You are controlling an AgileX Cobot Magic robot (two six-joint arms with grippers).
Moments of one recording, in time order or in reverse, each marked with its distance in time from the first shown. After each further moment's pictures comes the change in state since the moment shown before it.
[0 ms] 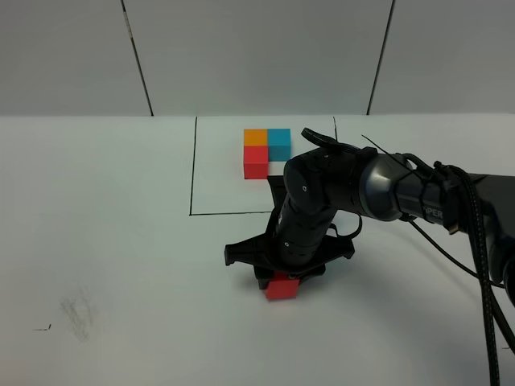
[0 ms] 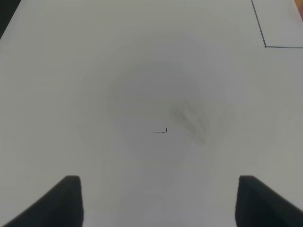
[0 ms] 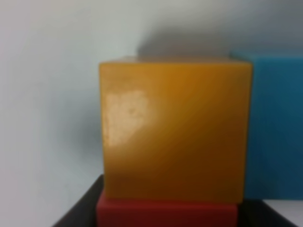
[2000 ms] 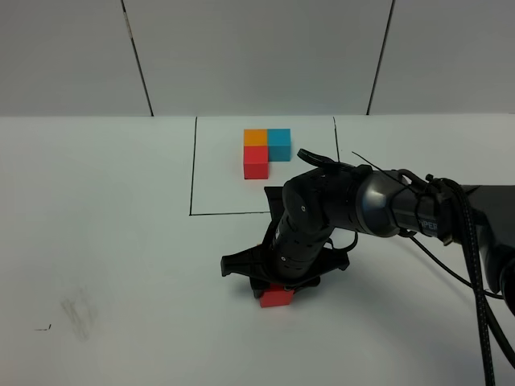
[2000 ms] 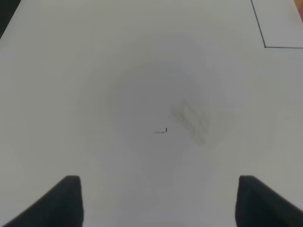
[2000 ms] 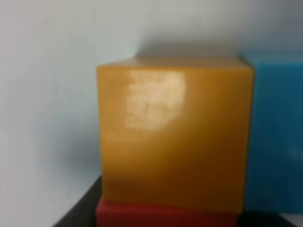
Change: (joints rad) left arm 0.000 0.000 0.000 0.000 0.000 -0.001; right arm 0.014 0.015 0.077 0.000 -0.118 0.011
